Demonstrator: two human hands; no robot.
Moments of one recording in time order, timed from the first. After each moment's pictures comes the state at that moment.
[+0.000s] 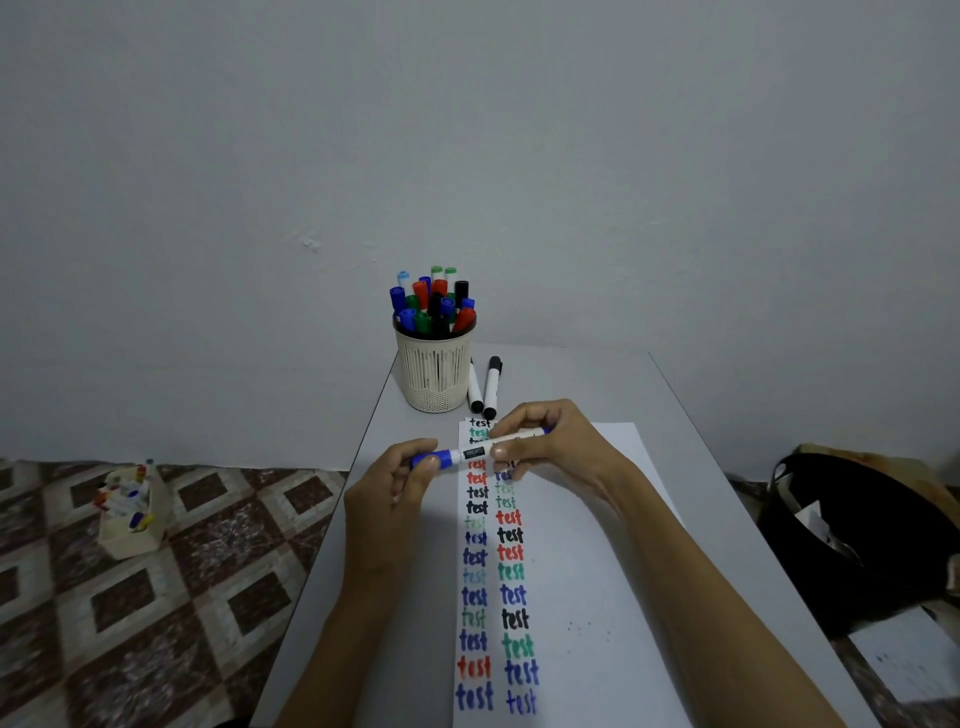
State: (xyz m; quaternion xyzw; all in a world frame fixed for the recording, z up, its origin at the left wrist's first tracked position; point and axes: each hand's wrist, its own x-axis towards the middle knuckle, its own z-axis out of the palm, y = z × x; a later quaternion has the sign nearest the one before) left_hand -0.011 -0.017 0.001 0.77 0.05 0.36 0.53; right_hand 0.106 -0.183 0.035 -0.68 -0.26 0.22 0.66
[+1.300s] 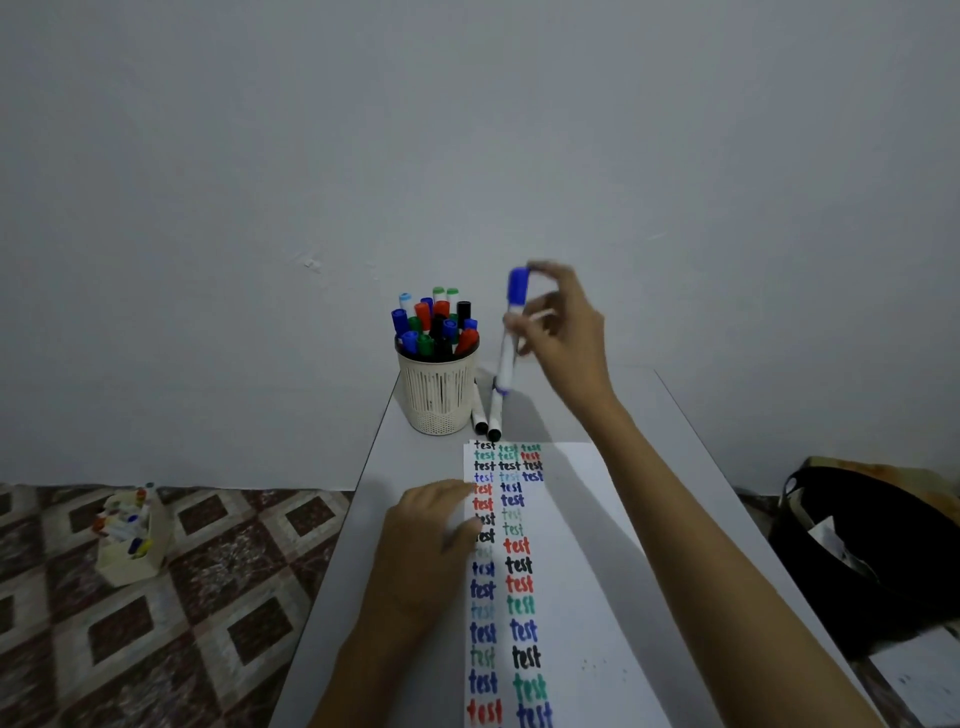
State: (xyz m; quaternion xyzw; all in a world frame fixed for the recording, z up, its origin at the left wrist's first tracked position) left_hand 0.003 -0.015 -0.016 0.91 -0.03 0.24 0.34; right_hand 0.147 -0.150 0.111 -0.74 -0.30 -0.24 0.56
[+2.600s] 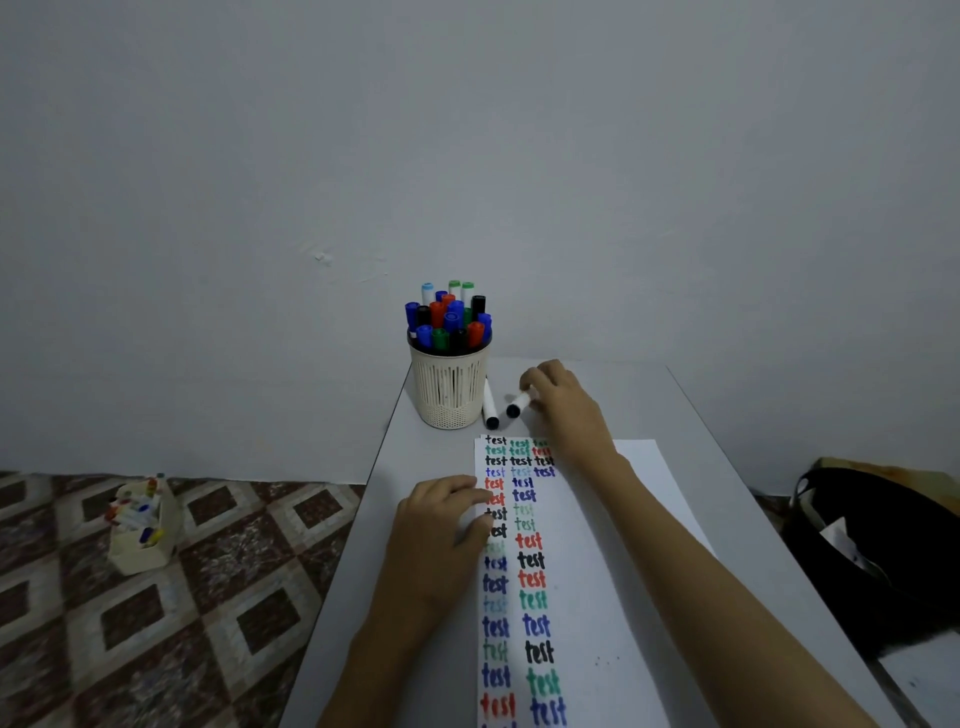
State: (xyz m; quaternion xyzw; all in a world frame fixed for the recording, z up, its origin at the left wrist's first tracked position) left_hand 0.008 -0.011 -0.023 0.92 -0.03 0.24 0.31; right_hand 0.179 -0.158 0.008 -0.90 -0.30 -0.24 0.21
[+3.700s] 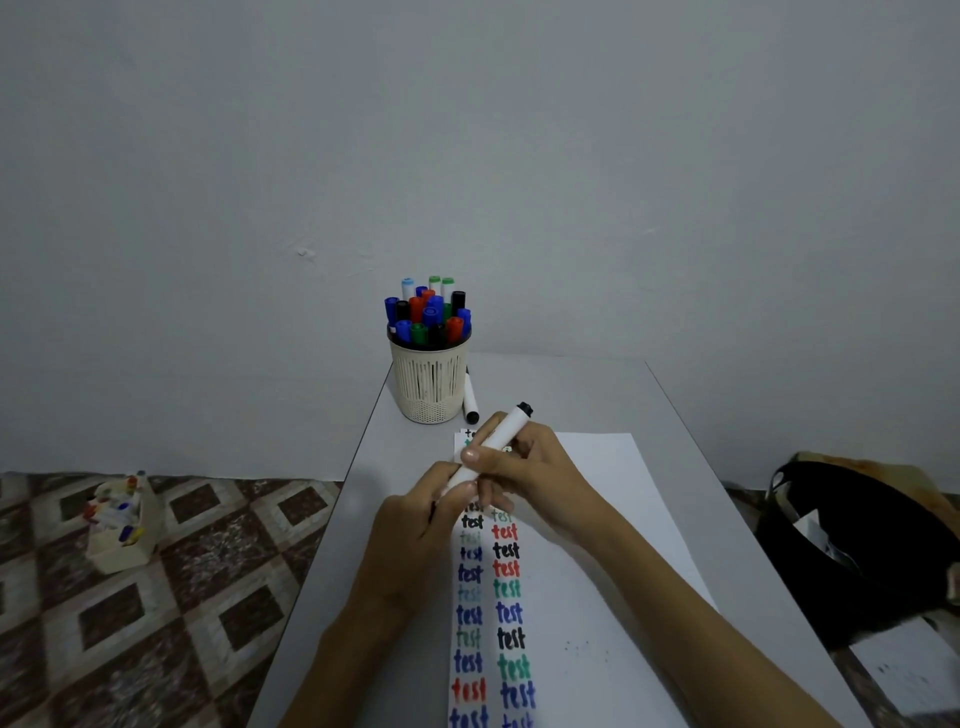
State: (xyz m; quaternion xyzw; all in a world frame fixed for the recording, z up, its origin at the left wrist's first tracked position) left_hand -0.012 -0.028 0.005 0.84 -0.09 0.26 0.46; right_hand 0.071 -0.162 0.032 -0.60 -0.31 0.18 0.72
